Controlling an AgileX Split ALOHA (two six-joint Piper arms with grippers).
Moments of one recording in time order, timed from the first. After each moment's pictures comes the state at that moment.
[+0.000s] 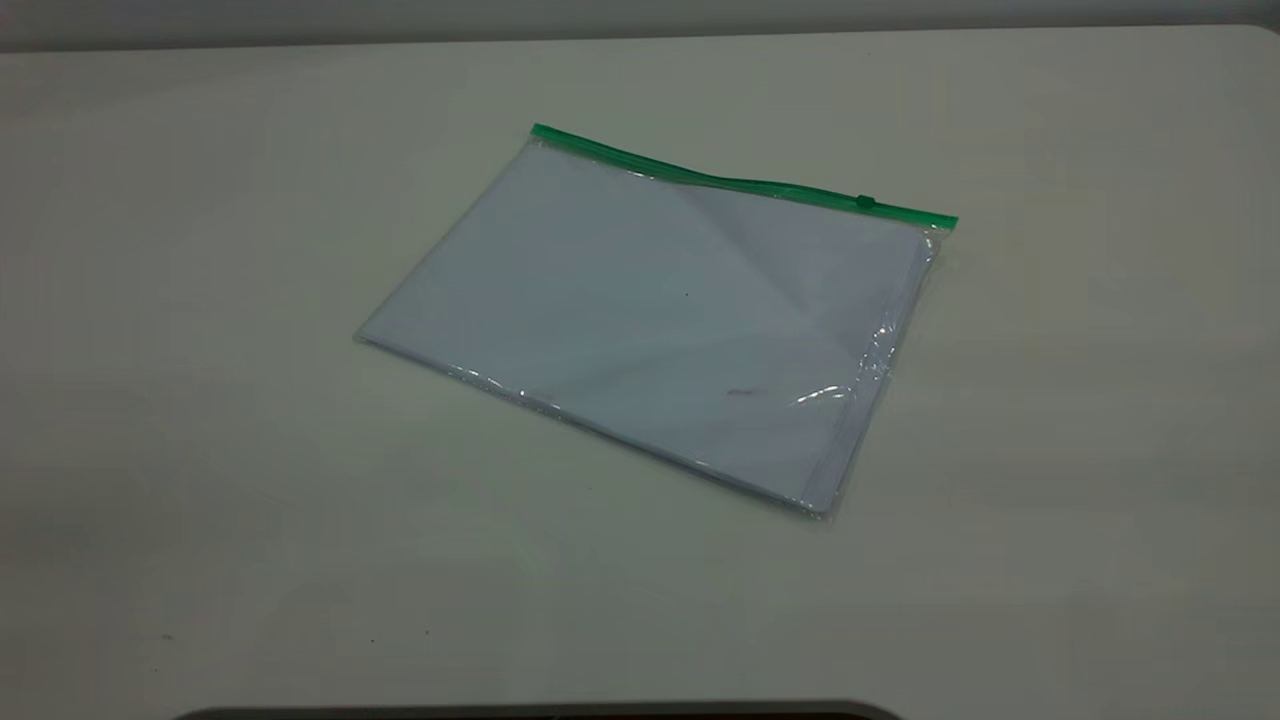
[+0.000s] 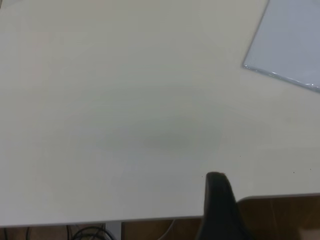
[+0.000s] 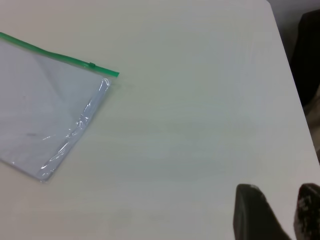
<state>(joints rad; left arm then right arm) 0.05 -0.02 -0.49 -0.06 1.14 0.08 0.04 -0.02 -0.48 -0.02 1.13 0.03</state>
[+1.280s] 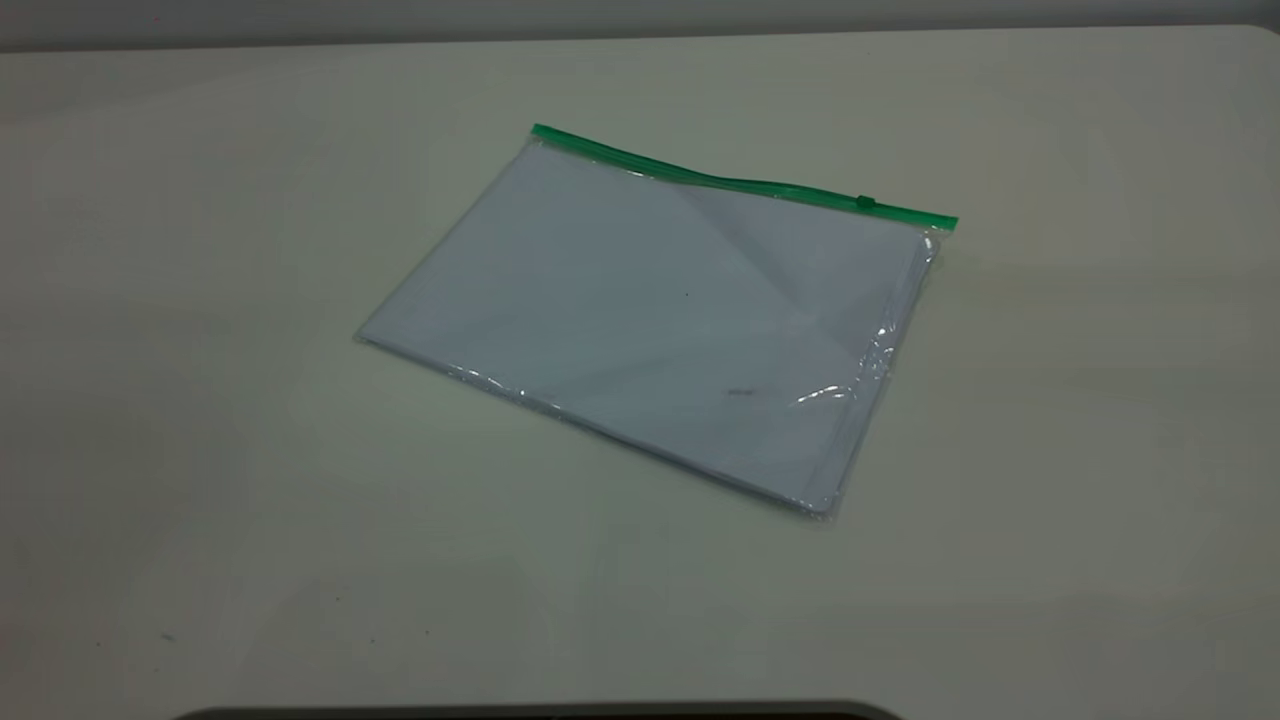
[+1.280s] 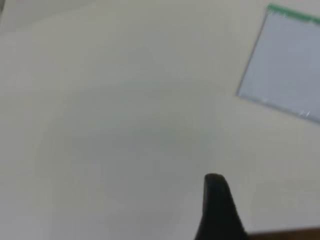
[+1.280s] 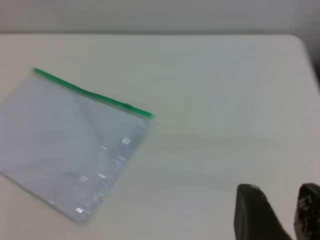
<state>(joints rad) 0.05 0.26 -0.54 -0.09 0.91 0.12 0.04 0.24 -0.50 0.13 0.84 -0.06</state>
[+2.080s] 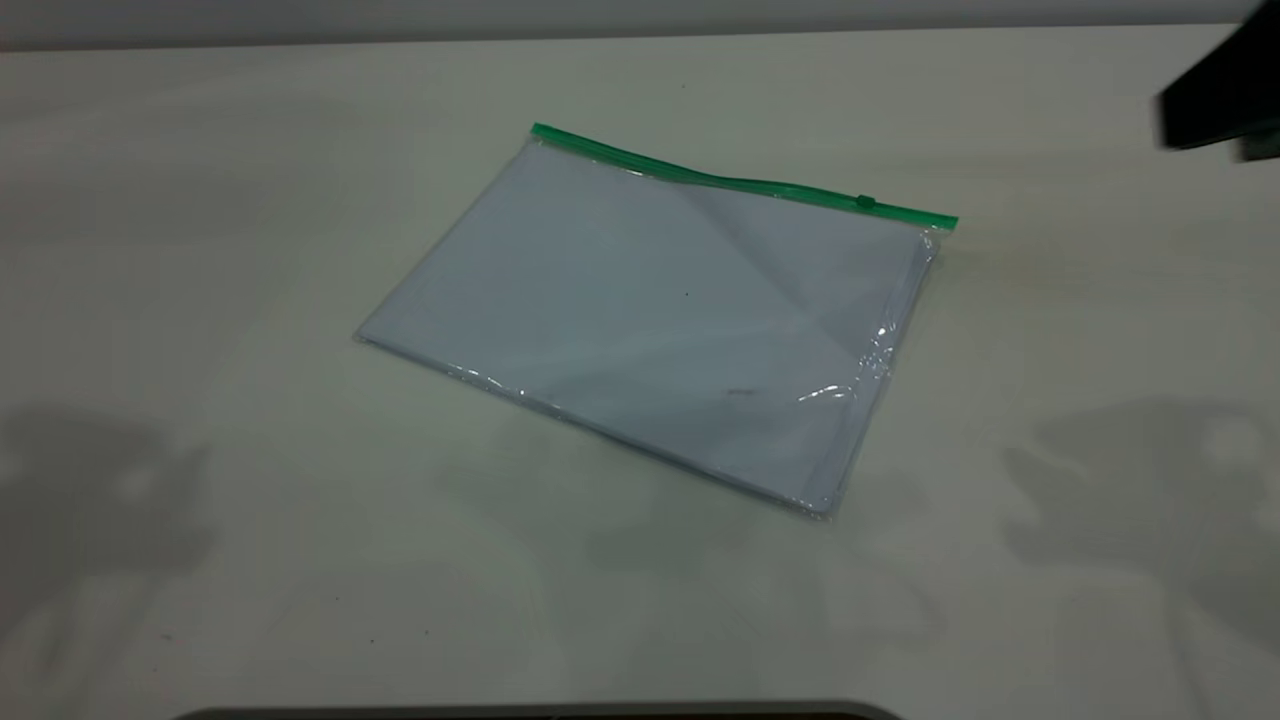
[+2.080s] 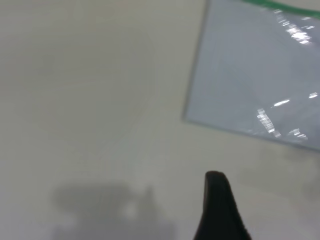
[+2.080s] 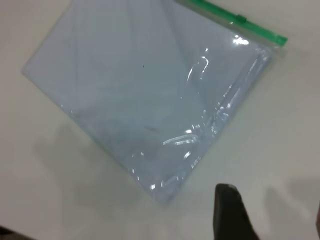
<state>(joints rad) 0.05 1.18 -0.79 -0.50 0.58 0.56 0.04 1.44 -0.53 1.26 0.37 -1.19</state>
